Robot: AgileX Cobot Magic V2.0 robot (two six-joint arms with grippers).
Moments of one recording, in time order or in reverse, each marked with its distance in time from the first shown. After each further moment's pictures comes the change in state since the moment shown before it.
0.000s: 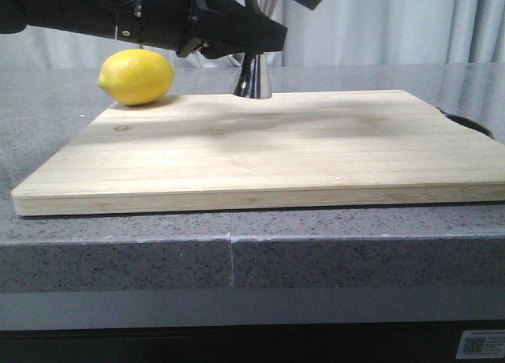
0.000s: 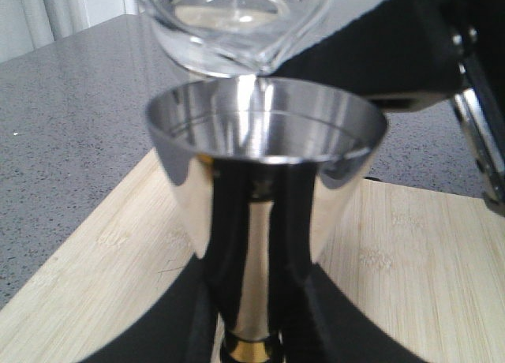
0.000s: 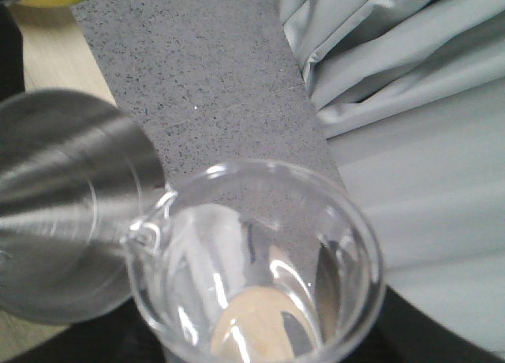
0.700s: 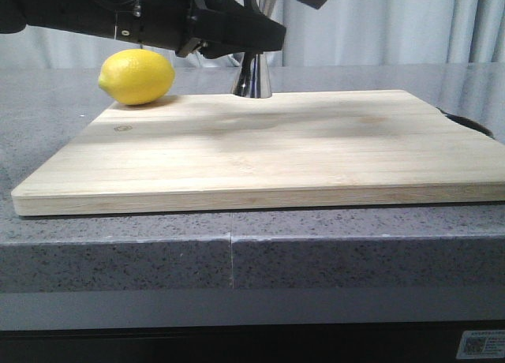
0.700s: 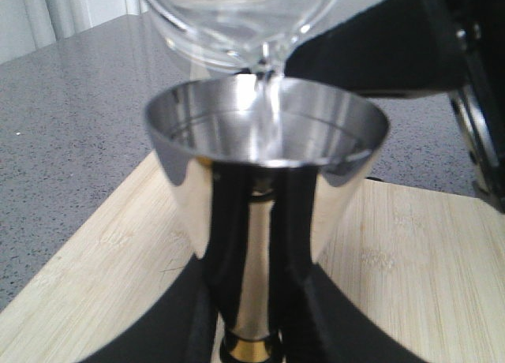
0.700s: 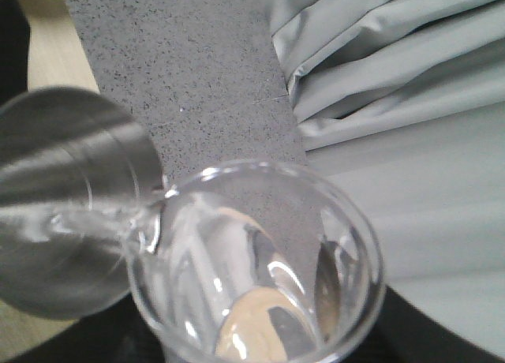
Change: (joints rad) left arm 0.000 0.000 0.000 0.000 0.000 0.000; right arm 0.017 0.000 0.000 -0.100 0.000 0.000
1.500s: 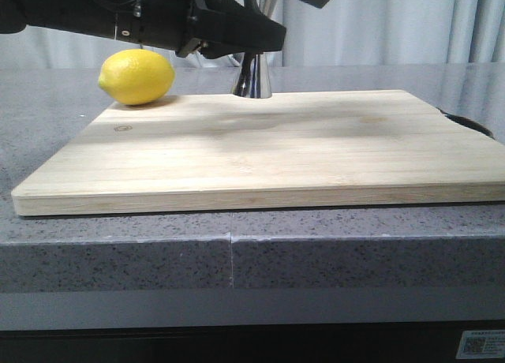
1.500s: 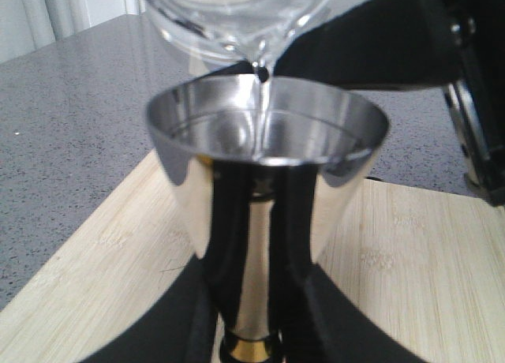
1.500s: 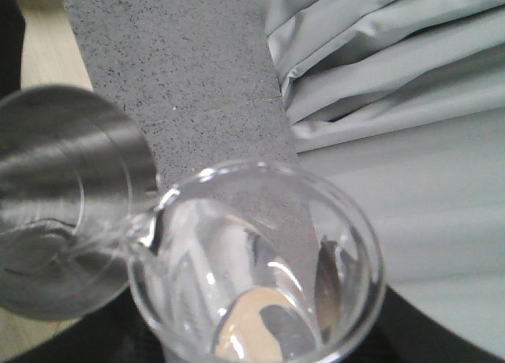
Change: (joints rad) left arm 0.000 0.000 0.000 0.000 0.000 0.000; right arm 0.000 0.000 0.000 -0.033 0.000 -0.001
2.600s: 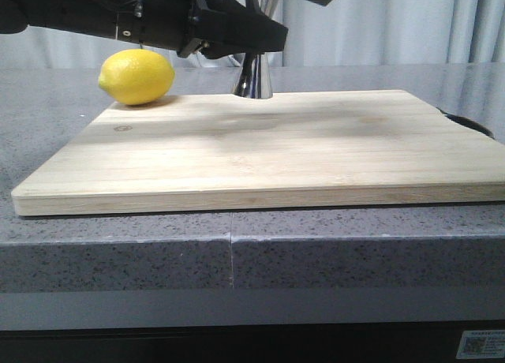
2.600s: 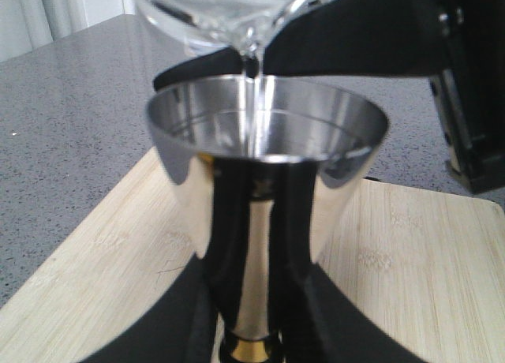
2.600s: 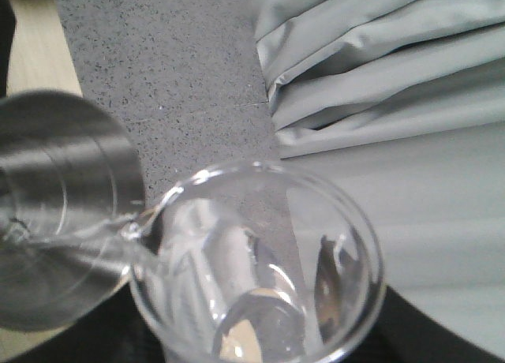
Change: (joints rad) left arm 0.000 0.000 0.000 0.000 0.000 0.000; right arm 0.000 0.000 0.000 -0.067 -0.008 -0.002
